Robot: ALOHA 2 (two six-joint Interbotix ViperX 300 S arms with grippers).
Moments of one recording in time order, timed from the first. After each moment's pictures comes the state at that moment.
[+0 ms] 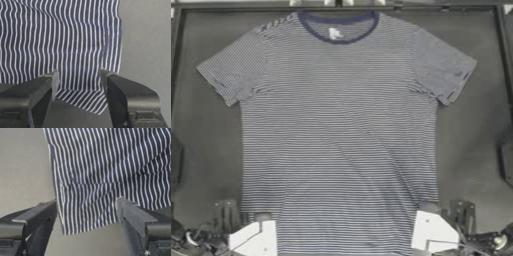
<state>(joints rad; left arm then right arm) -0.61 -0.02 0.68 0.31 0.73 -0.96 0.65 -0.03 0.66 -0.36 0.75 1.19</state>
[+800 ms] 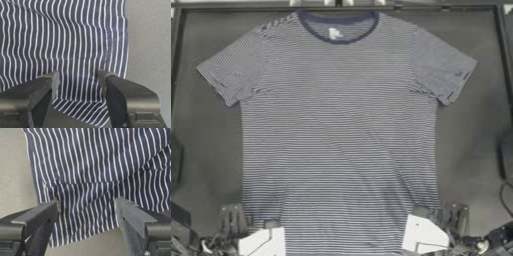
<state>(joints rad) -0.62 0.09 0.66 0.30 0.72 -0.96 0.66 0.10 0.67 -0.36 0.72 1.20</state>
